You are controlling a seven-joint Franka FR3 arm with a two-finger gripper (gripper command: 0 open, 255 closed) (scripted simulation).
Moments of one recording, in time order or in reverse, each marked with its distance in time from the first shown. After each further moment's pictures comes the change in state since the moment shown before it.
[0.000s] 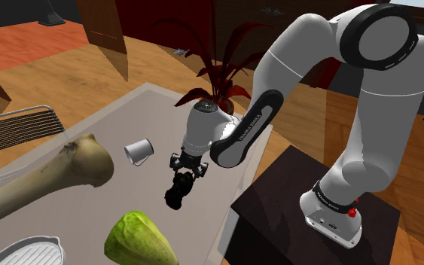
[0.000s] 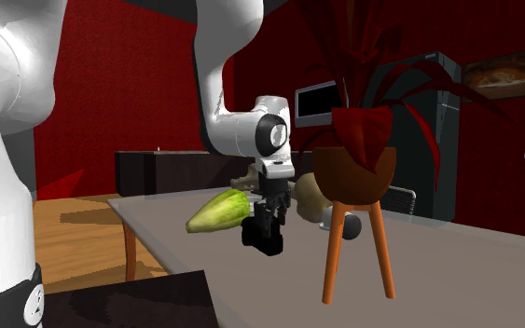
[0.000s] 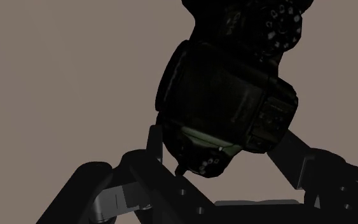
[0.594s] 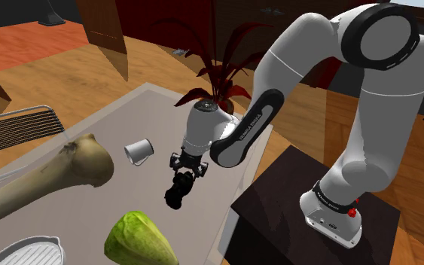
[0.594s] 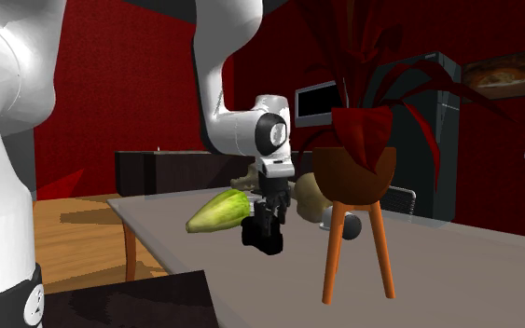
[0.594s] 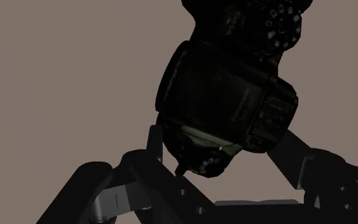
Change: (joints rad) arm -0.005 -0.006 0.007 -0.002 0.006 -0.005 -0.004
